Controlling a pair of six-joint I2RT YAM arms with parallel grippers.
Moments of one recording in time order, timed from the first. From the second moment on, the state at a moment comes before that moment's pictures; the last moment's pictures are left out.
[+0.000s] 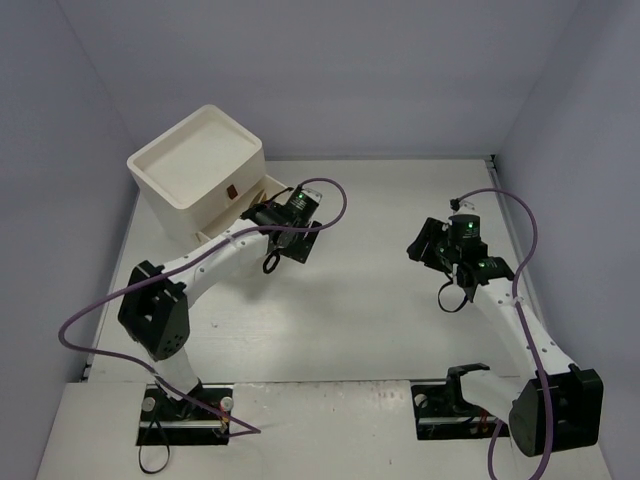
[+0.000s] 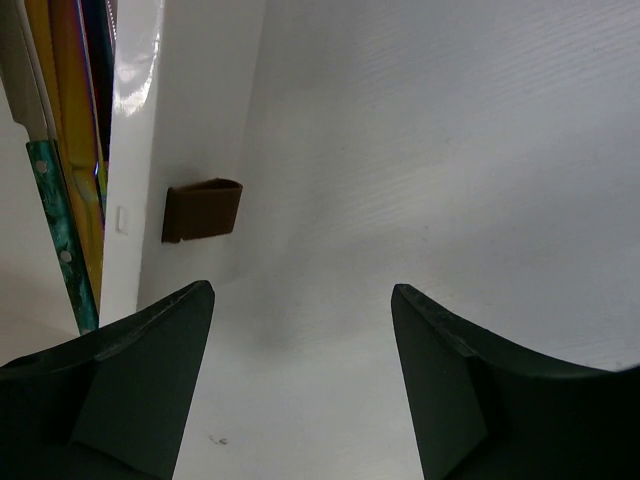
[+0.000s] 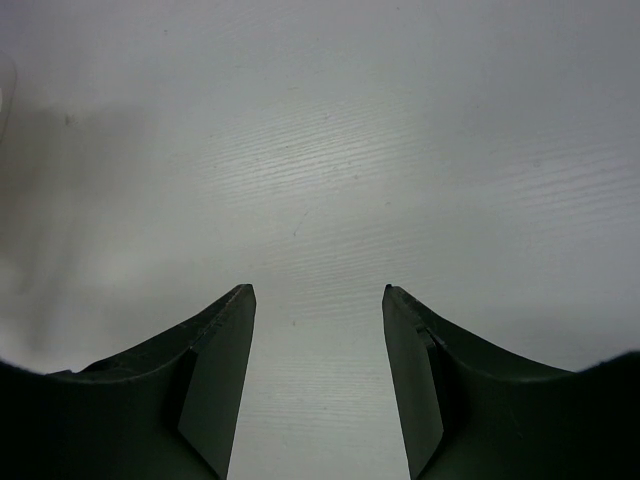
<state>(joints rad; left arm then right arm) -0.71 1.69 1.45 -0.79 -0.32 -0.19 0.14 1.08 0.75 -0.37 -0.05 0.49</state>
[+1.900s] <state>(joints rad) -0.45 1.90 1.53 -0.72 -0.64 0.06 0.13 1.08 0.70 -0.37 -0.07 0.45</state>
